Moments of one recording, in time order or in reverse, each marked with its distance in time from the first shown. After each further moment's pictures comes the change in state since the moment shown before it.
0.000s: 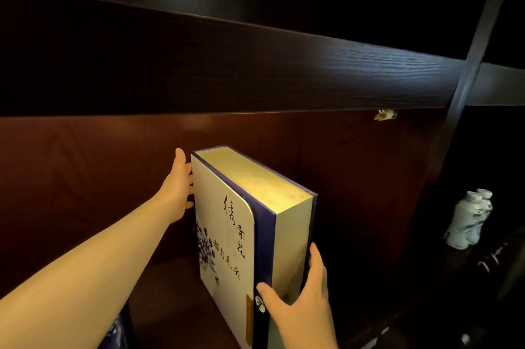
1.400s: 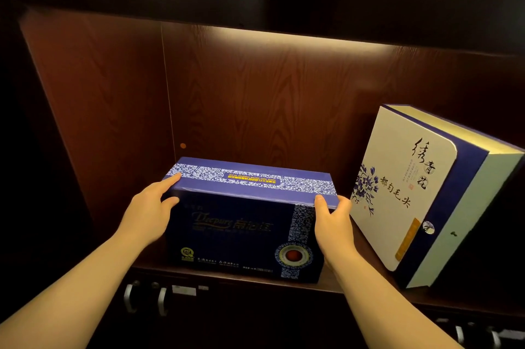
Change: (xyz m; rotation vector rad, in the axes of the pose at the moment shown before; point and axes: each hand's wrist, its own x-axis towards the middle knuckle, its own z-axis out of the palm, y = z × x) left_hand -0.350 -0.139 -0.362 0.883 0.677 0.148; right_hand -0.158 -0.092 0.146 0.241 -0.473 0.038
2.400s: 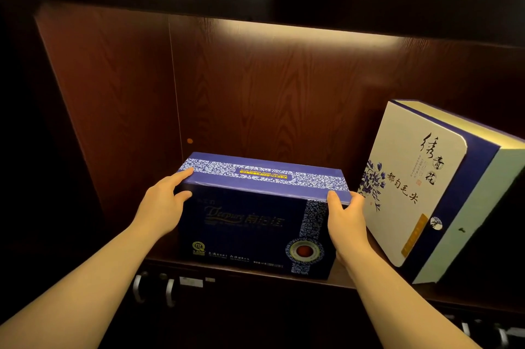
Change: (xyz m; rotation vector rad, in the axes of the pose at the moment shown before) left_hand -0.002 0.005 0.005 -0.033 -0.005 0.006; right_hand 0.007 0.007 -0.008 0.018 0.024 0.043
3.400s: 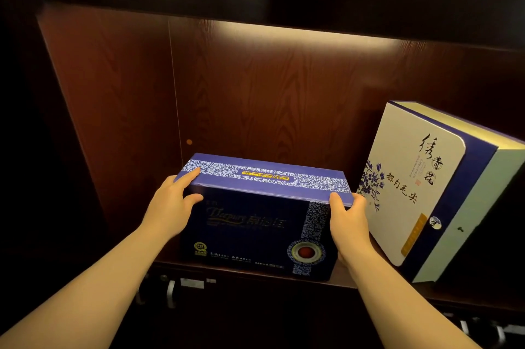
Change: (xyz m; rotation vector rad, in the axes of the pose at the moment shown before) left_hand 0.001 0.005 0.009 0.058 -0.015 0.055; right_hand 0.001 0.002 0.000 -0.023 0.036 0.013
